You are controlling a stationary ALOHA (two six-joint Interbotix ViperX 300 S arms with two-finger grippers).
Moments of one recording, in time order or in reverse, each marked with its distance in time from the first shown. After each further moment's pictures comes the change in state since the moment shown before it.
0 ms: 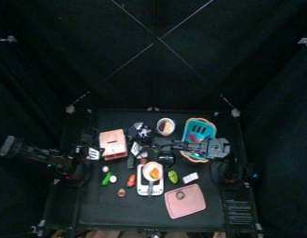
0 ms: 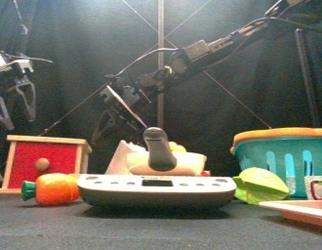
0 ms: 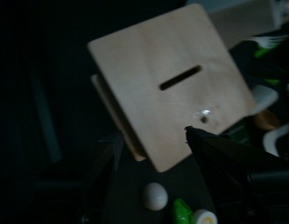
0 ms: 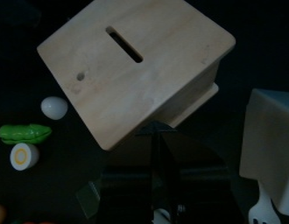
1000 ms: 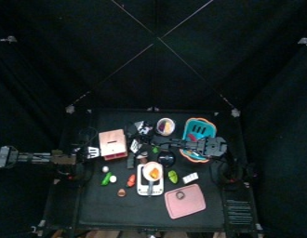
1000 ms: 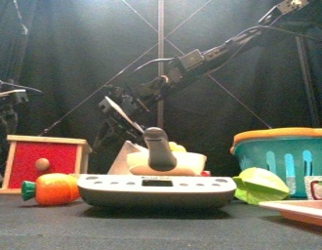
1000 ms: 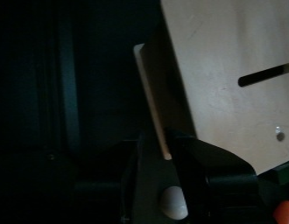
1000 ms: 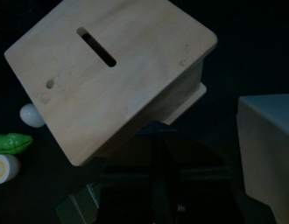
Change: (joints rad) left arm 0.252 0.048 0.126 -0.117 -0.224 0.000; right arm -0.025 0.055 -0.046 0.009 0.008 0.000
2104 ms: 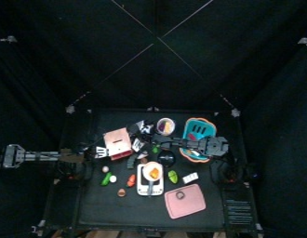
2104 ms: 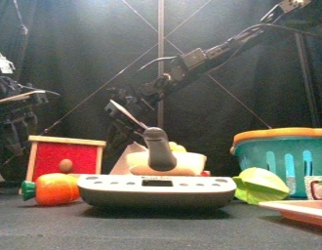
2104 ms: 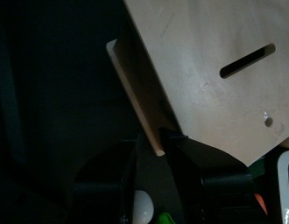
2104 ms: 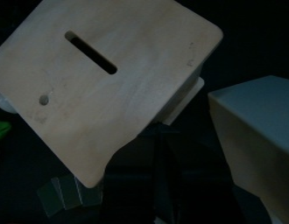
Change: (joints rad) left arm 0.015 0.219 -0.061 0.015 -0.262 -0.005; right arm 0.031 -0.037 0.025 -0.025 0.089 0.000
